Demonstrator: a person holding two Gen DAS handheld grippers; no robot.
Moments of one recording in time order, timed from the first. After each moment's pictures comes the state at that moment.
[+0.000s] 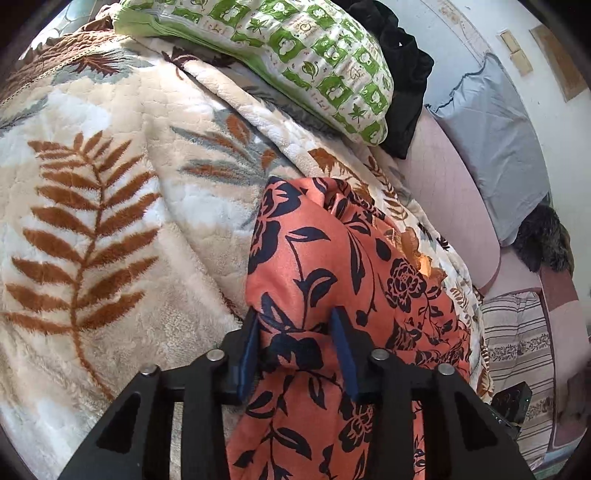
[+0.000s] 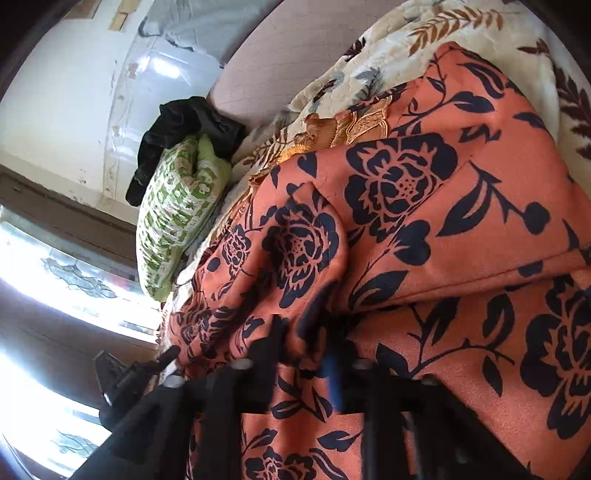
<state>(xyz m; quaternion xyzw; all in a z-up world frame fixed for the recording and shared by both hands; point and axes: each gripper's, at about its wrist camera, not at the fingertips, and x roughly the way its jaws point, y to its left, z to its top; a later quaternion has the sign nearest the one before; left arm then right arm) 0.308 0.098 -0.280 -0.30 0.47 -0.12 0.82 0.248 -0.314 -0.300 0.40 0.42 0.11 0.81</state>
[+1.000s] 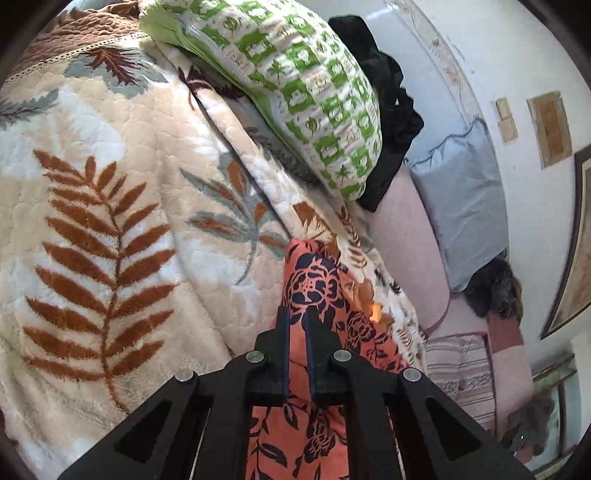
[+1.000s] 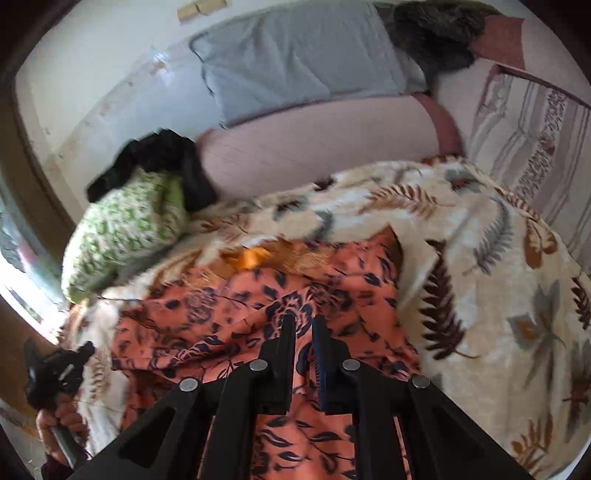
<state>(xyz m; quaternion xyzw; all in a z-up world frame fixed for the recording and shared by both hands) 0.317 0.142 -0.264 -0.39 0.43 -0.16 0.80 0.200 -0.309 -0.159 0.18 0.40 -0.11 0.89</state>
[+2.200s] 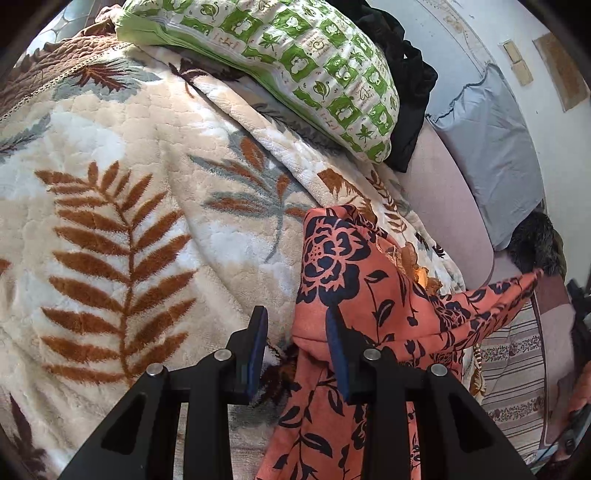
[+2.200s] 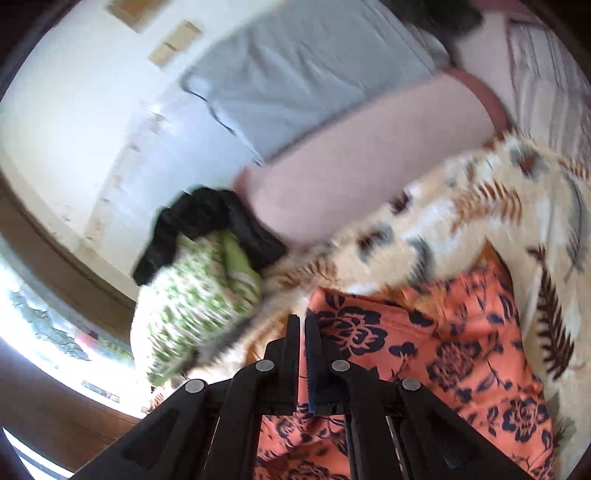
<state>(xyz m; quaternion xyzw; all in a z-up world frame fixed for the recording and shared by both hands) 0.321 0.132 -0.267 -0.30 0.47 -0.12 0.82 0.306 -0.283 -0.060 0.32 0.29 -0.02 0.90</state>
